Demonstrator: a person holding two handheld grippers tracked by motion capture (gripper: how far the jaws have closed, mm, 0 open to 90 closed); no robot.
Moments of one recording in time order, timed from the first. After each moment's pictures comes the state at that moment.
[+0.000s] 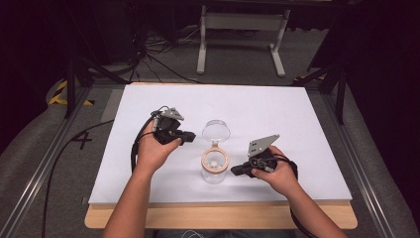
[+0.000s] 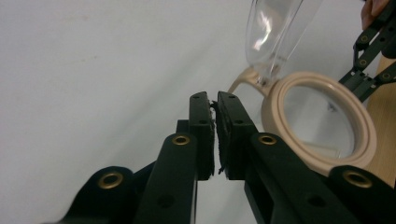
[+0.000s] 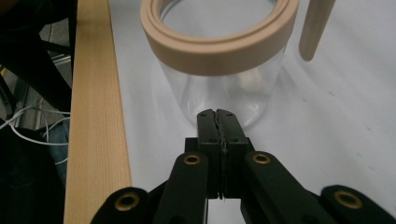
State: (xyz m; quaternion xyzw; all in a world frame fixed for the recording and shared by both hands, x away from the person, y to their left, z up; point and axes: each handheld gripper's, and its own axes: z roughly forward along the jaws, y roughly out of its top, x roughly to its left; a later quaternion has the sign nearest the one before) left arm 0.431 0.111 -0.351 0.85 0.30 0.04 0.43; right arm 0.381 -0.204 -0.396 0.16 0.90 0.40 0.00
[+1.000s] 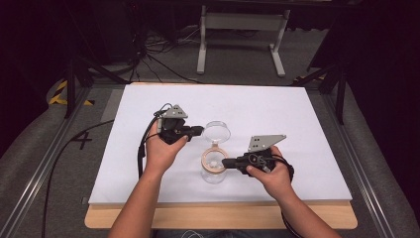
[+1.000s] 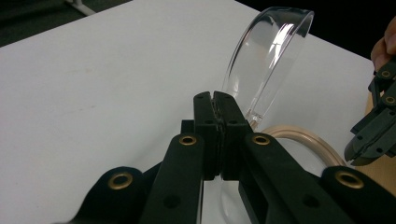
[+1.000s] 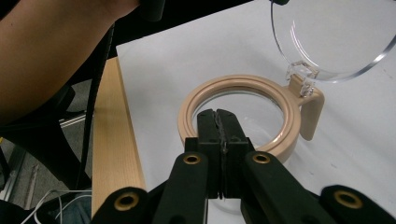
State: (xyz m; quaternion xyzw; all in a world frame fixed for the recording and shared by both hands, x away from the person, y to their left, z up) left arm 0.421 0.098 -0.343 0.82 0.30 0.07 0.48; right arm 0.364 -0.184 -0.372 0.19 0.84 0.50 0.03
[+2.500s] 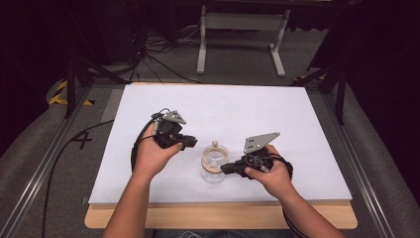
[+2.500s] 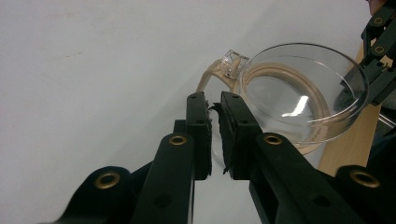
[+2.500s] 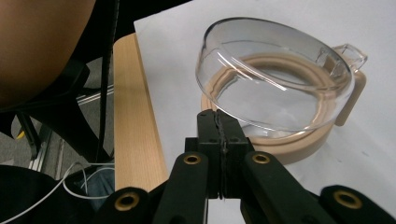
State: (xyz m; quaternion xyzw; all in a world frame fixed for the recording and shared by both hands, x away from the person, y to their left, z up) left arm 0.409 0.109 -0.336 0.87 0.30 0.03 0.40; right arm 0.364 -0.177 -0.370 0.18 0.87 0.46 -0.02
